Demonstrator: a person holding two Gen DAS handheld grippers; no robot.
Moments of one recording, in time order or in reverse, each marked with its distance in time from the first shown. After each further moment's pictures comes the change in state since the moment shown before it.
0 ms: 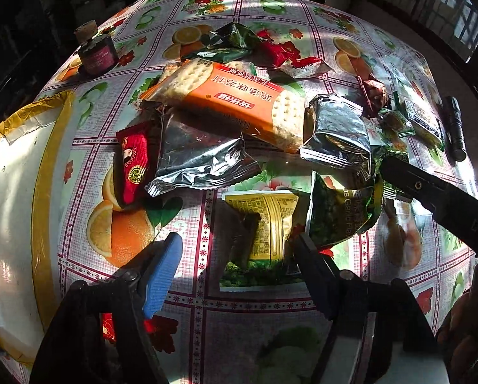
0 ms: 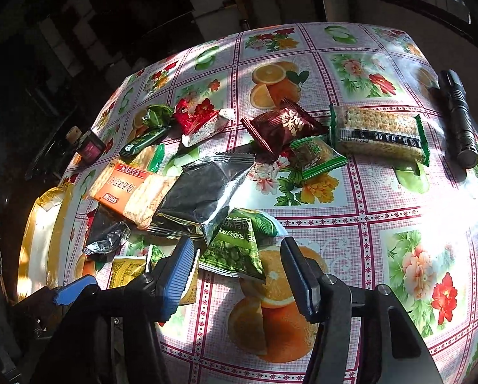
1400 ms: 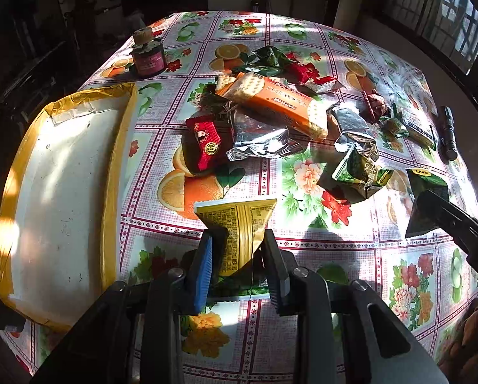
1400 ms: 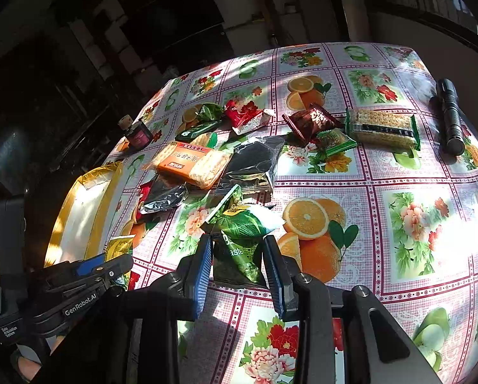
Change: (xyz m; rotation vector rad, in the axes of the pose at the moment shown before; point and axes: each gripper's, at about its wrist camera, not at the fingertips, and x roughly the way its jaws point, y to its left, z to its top) left arm -0.062 0.042 -0.042 -0.029 -0.095 0.047; right arm -0.067 0.031 -0.056 -0.093 -0.075 0.104
